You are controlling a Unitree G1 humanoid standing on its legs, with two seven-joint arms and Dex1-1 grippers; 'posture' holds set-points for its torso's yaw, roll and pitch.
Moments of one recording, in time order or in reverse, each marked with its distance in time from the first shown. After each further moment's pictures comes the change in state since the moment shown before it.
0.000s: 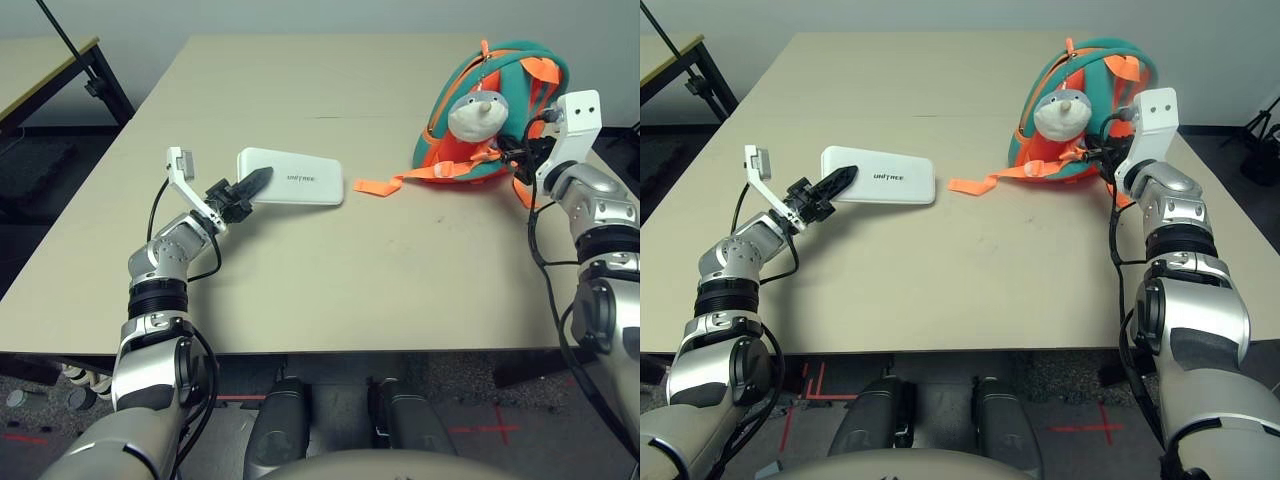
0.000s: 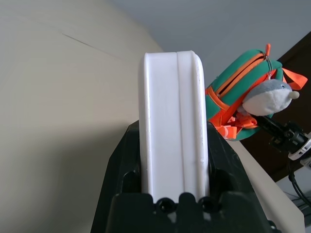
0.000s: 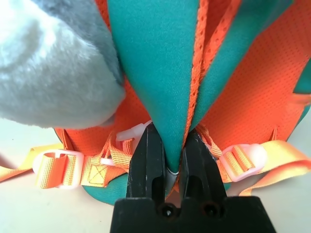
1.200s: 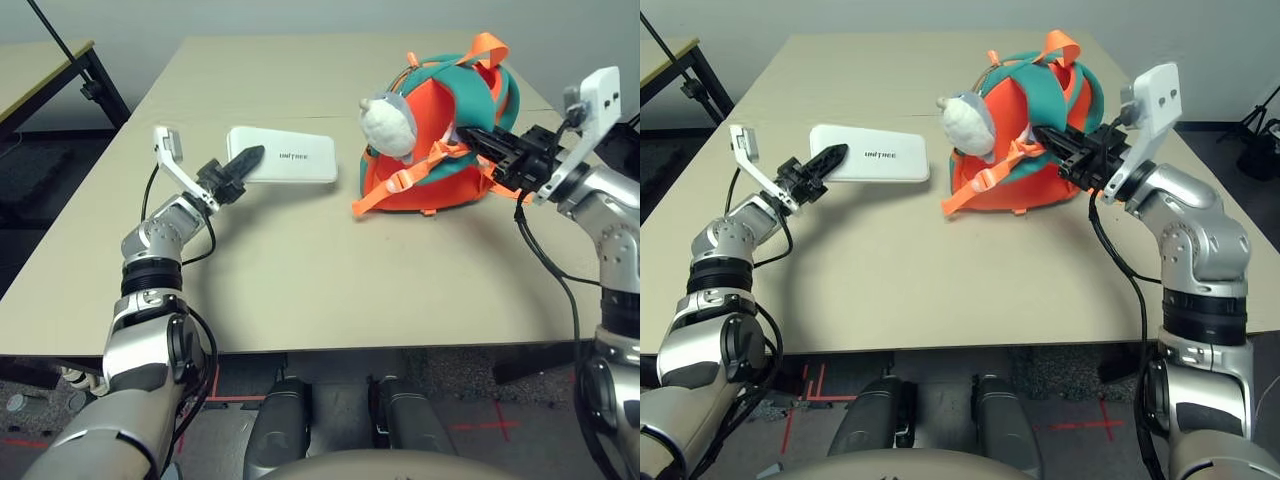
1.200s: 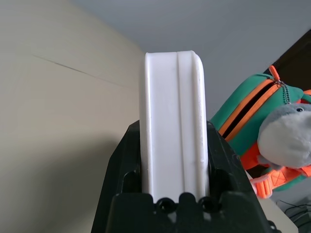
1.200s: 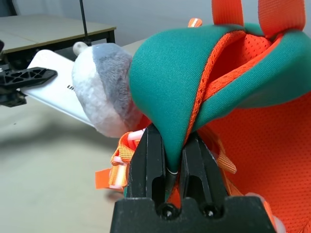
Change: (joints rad) left arm -0.148 0.079 -0.004 0.131 -0.023 0.009 -0.028; right arm 0.486 0.011 -0.054 -1.317 0.466 0.665 0.047
